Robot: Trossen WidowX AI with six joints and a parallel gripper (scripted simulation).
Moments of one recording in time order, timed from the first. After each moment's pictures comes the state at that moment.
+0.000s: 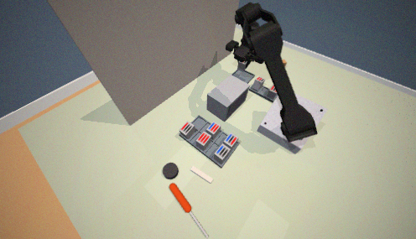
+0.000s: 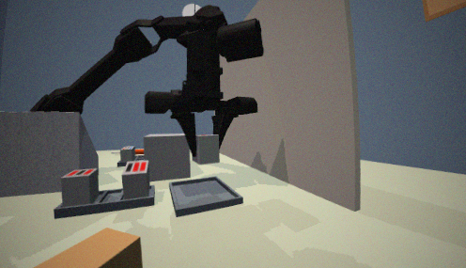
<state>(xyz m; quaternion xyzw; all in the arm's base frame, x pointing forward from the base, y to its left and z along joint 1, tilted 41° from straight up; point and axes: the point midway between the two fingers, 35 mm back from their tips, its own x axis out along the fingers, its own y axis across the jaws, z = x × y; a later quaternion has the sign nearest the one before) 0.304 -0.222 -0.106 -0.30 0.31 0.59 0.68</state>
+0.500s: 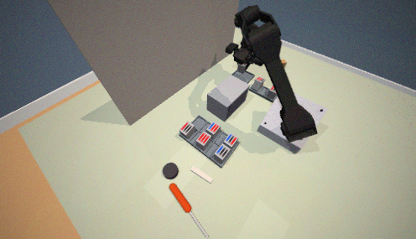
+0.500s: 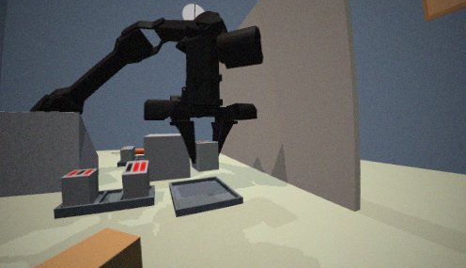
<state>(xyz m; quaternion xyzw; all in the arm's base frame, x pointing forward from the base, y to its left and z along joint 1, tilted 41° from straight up) 0.304 -0.214 -0.115 -0.30 0.31 0.59 0.68</state>
